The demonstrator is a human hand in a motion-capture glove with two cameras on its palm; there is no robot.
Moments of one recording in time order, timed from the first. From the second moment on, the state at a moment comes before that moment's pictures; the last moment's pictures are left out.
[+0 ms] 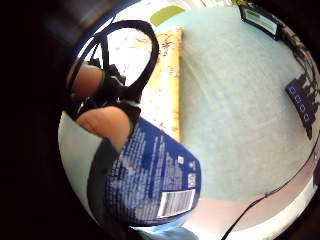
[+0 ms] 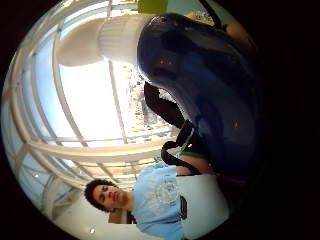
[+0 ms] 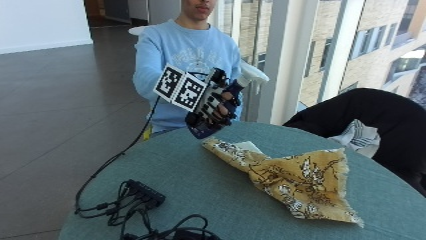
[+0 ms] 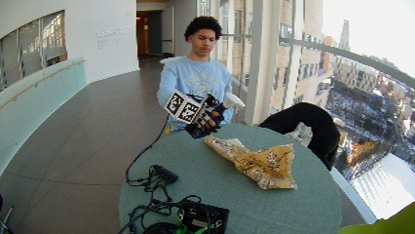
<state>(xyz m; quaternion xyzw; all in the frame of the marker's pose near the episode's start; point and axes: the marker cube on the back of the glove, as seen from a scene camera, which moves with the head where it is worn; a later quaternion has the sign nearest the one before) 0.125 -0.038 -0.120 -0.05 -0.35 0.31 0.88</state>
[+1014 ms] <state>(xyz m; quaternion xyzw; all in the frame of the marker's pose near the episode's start) -0.029 -0.182 -0.004 0.15 -0.42 0.13 0.88</state>
